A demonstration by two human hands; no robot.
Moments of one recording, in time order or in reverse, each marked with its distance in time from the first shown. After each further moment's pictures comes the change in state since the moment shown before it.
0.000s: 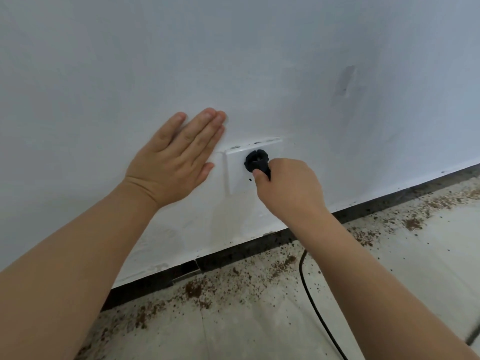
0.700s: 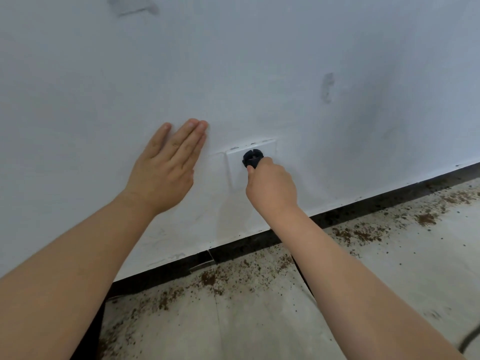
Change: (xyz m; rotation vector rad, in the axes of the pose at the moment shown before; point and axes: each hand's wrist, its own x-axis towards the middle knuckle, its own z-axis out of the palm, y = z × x) left_hand -0.008 -0.012 -0.041 -0.055 -0.251 -0.055; right_hand -0.001 -0.004 0.020 0.149 0.022 0.006
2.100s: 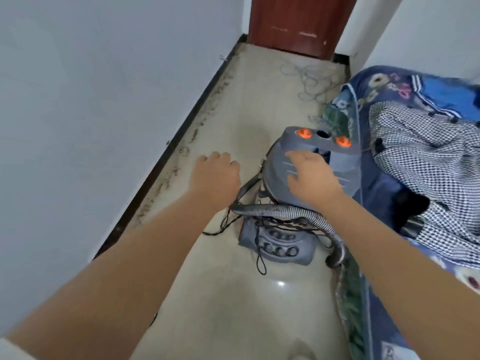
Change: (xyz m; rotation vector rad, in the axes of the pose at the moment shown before) left_hand 0.623 0.149 -0.601 -0.995 -0.233 0.487; right_hand -0.391 0.206 -0.757 -0.407 0.252 0.775
